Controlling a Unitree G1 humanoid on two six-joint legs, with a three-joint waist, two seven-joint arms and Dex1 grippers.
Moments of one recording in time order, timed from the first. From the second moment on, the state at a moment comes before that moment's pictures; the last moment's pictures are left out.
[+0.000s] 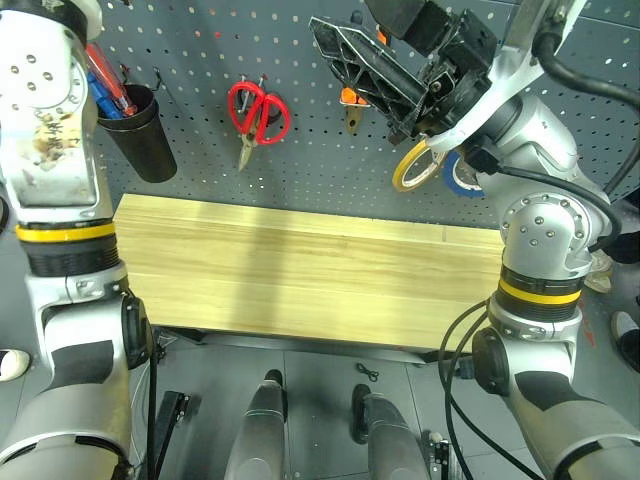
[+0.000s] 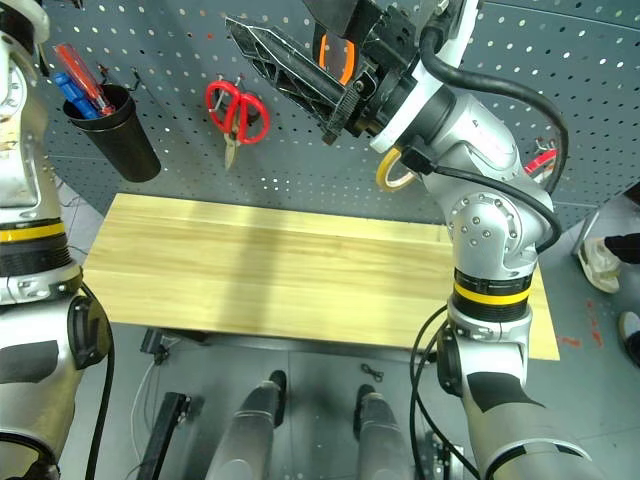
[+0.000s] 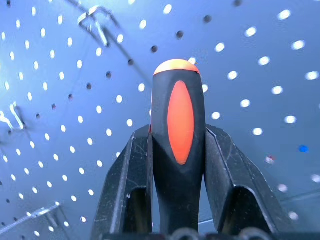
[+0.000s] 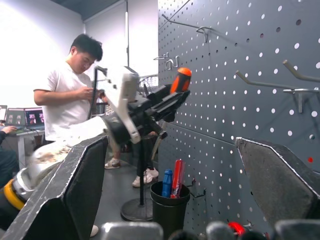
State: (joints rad) left arm -1.18 0.61 0.18 0.19 0.07 0.18 -0.07; right arm -1.03 -0.32 -0.12 -0.23 0.75 0.55 0.61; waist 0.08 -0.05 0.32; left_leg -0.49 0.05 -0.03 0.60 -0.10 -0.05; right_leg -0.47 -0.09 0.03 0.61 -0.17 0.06
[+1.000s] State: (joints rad) left arm -1.04 0.48 0.28 0.19 -0.19 0.20 -0.09; right arm -0.88 -0.40 -0.06 -0.27 0.67 0.56 0.61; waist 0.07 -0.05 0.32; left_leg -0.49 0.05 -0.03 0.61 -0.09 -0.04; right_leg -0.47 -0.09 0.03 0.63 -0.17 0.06
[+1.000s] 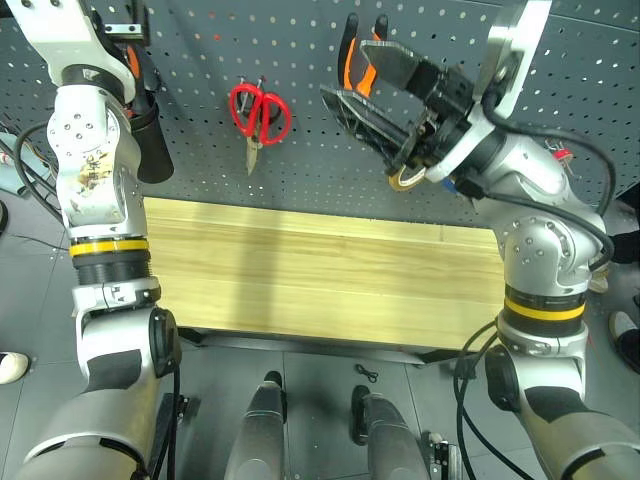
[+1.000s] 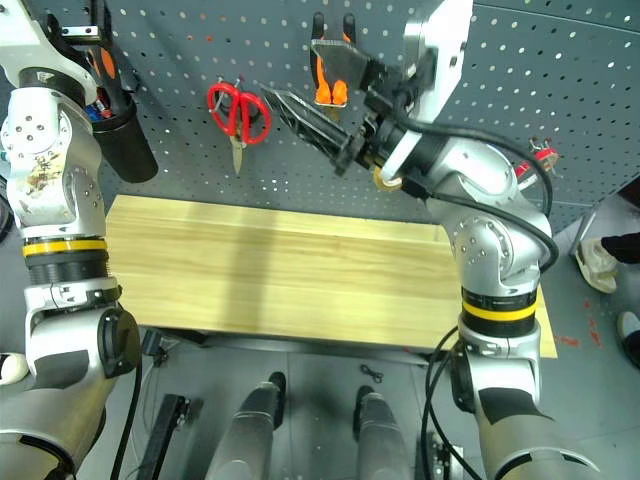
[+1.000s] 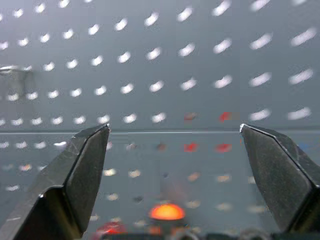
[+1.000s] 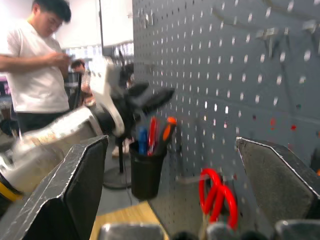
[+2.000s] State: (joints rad) left arm -0.34 0.33 -0.17 0.42 -0.11 0.19 -0.37; right arm -0.06 -0.29 -0.21 -0.05 0.11 0.41 0.04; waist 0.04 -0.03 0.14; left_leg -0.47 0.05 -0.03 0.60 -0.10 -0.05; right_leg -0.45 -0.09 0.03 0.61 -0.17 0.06
